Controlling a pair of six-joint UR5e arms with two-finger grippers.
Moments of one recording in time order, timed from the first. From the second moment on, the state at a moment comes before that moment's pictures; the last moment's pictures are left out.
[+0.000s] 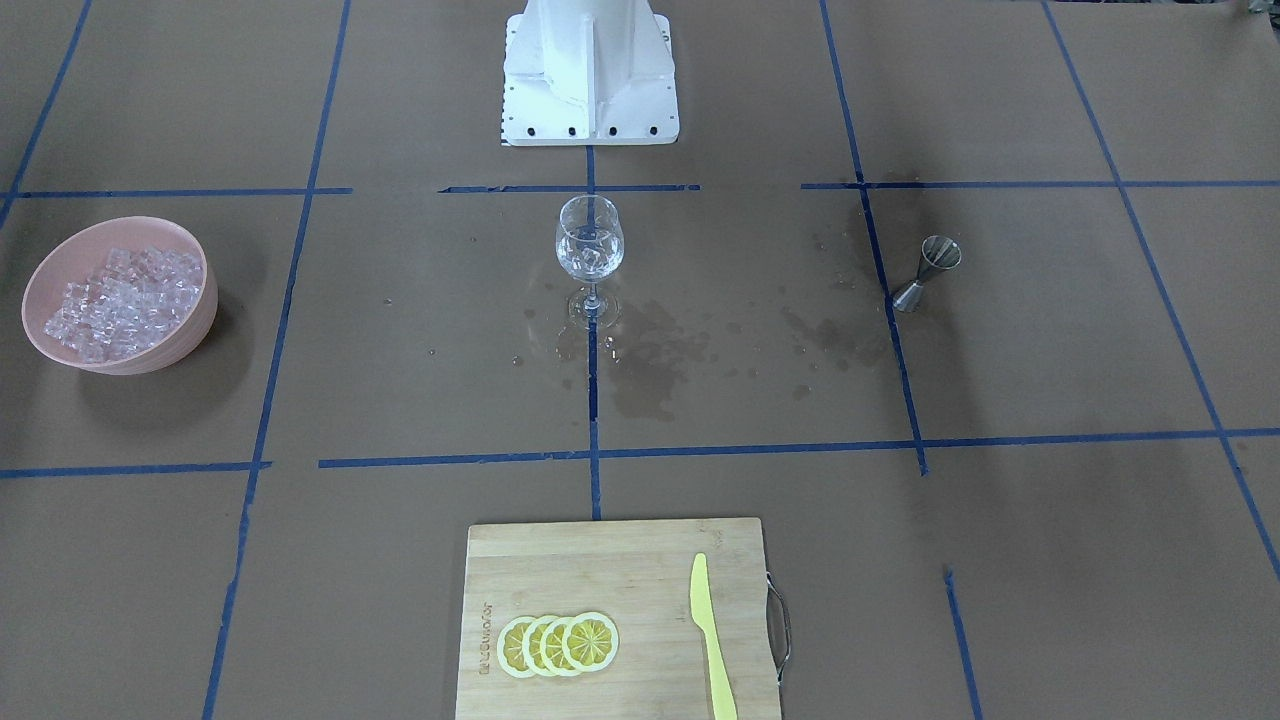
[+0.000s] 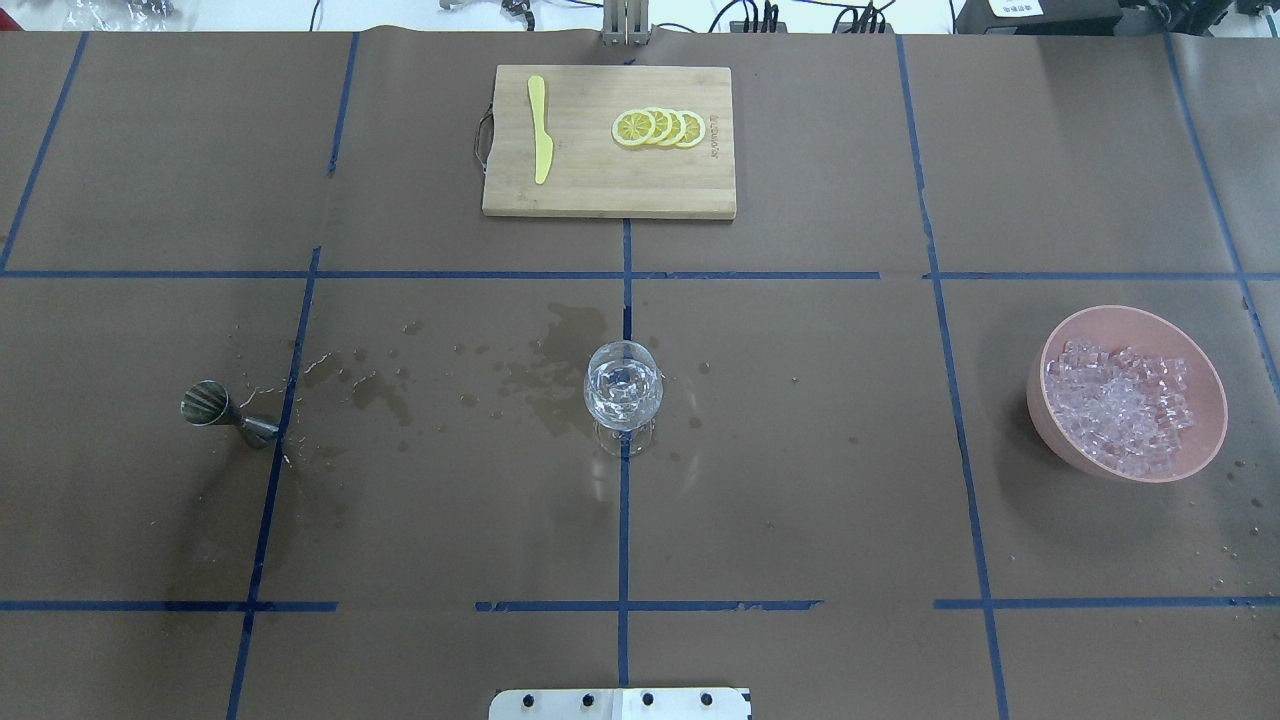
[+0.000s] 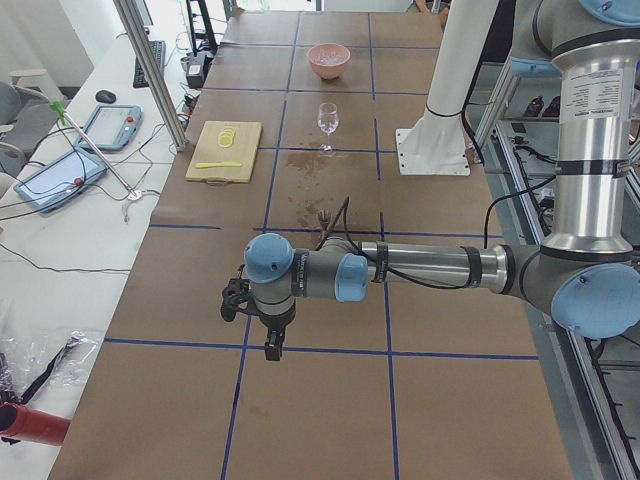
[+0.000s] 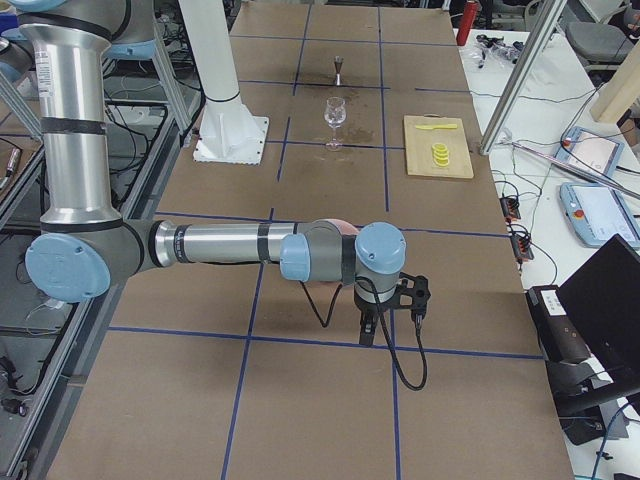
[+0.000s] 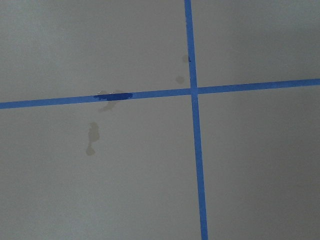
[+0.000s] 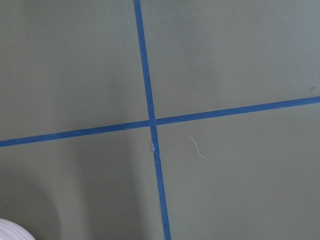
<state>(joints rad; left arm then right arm) -1.56 -1.52 -1.65 -1.61 -2.32 0.02 1.61 -1.56 1.63 -1.58 2.34 0.16</state>
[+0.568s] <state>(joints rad) -1.56 -1.53 -1.64 -1.61 -2.32 0.02 1.60 -1.56 1.62 -1.53 2.32 0.15</state>
